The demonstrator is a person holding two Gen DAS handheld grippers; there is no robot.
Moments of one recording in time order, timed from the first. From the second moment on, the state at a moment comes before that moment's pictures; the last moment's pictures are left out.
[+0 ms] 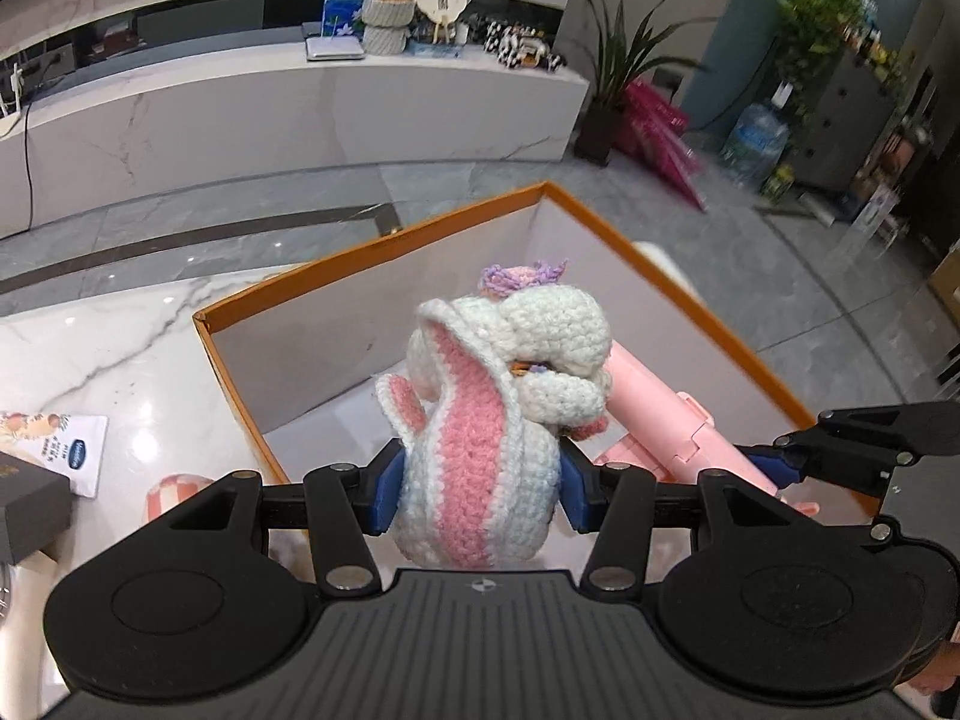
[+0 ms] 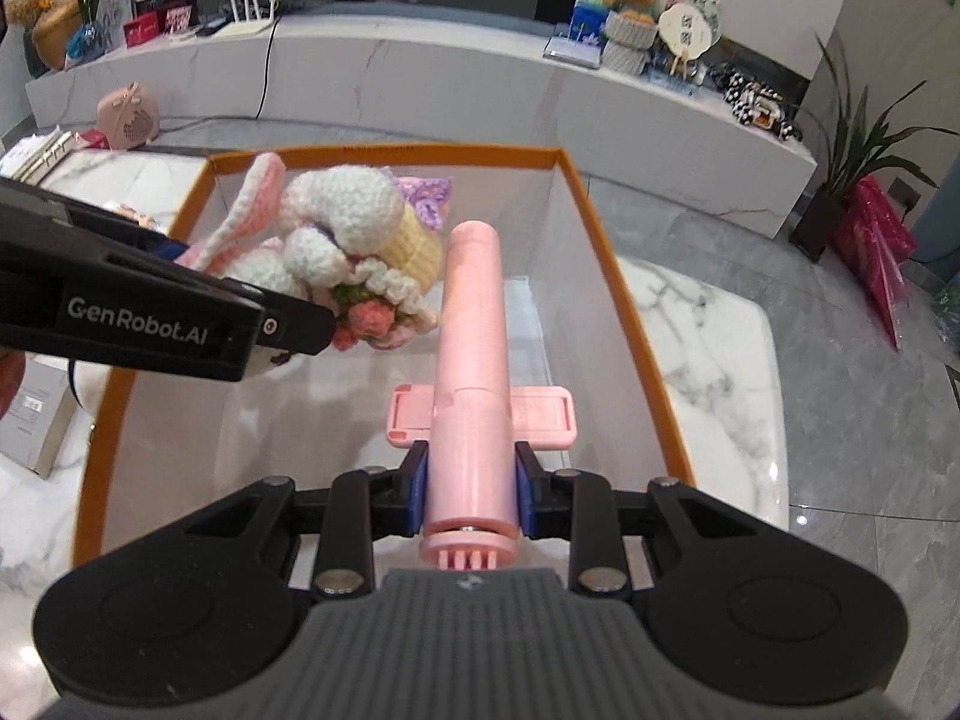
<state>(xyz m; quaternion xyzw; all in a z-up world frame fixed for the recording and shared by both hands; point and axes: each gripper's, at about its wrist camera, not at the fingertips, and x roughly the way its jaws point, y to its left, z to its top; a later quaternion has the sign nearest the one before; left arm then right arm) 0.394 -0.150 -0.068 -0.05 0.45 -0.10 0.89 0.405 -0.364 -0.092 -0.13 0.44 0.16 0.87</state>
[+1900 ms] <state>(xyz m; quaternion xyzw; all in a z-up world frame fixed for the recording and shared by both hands) 0.358 -0.141 -0.001 0.02 0.41 -0.06 0.91 0.388 -0.345 -0.058 -0.14 0.43 0.16 0.88</state>
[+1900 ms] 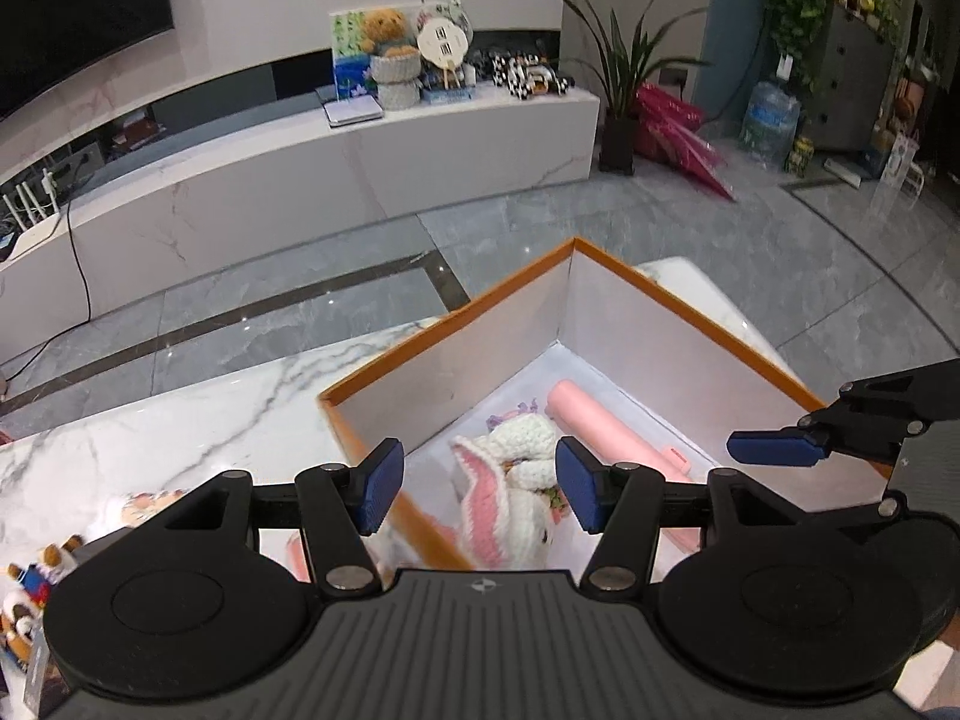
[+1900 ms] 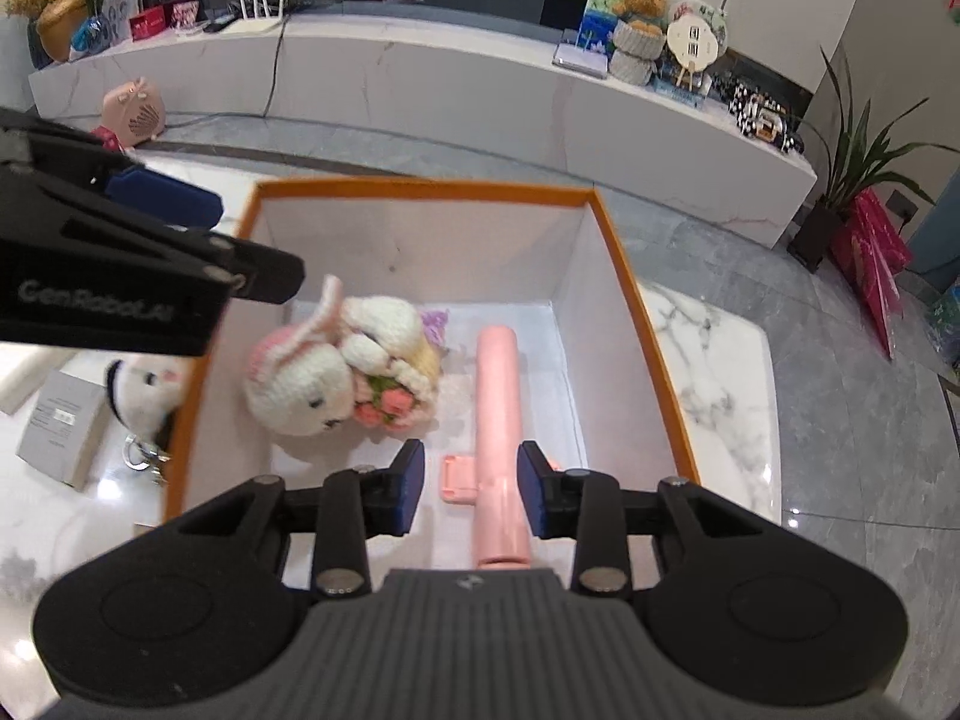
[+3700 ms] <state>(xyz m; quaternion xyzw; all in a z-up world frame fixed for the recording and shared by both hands) 0.120 0.123 -0.093 -0.12 0.34 0.13 0.92 0.229 -0.178 -0.106 -0.03 0.33 0.22 0.92</state>
